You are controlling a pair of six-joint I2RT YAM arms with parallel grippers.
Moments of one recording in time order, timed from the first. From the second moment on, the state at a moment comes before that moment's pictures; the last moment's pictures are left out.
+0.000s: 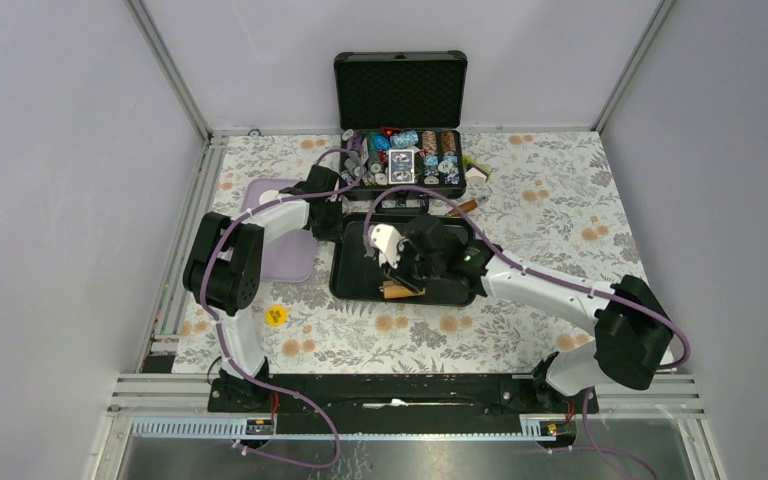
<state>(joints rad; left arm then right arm) -0.34 1.89 1.22 -0.43 0.04 -0.37 0.92 1.46 0.99 -0.31 -0.16 -0.37</state>
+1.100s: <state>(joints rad) -0.34 1.88 1.20 -0.41 0.04 -0.37 0.80 1.67 1.16 -0.19 -0.03 -0.15</state>
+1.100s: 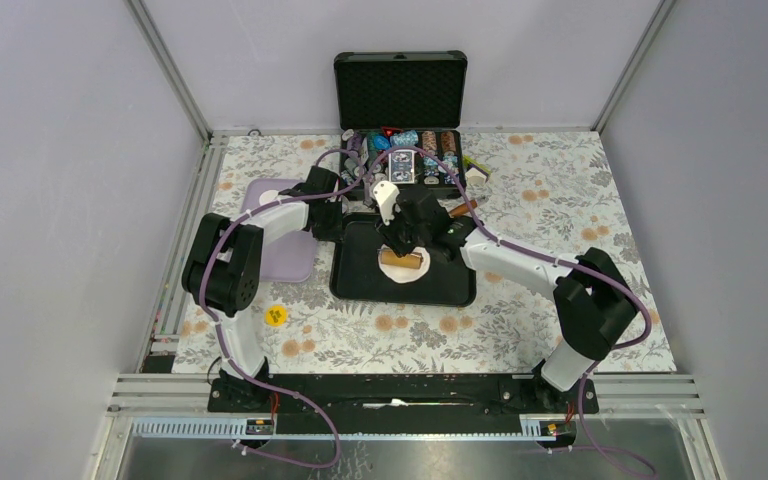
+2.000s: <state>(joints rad) -0.34 1.87 1.19 -0.39 0.03 -0.37 0.77 1.62 1.07 -0.09 -0.18 -0.15</state>
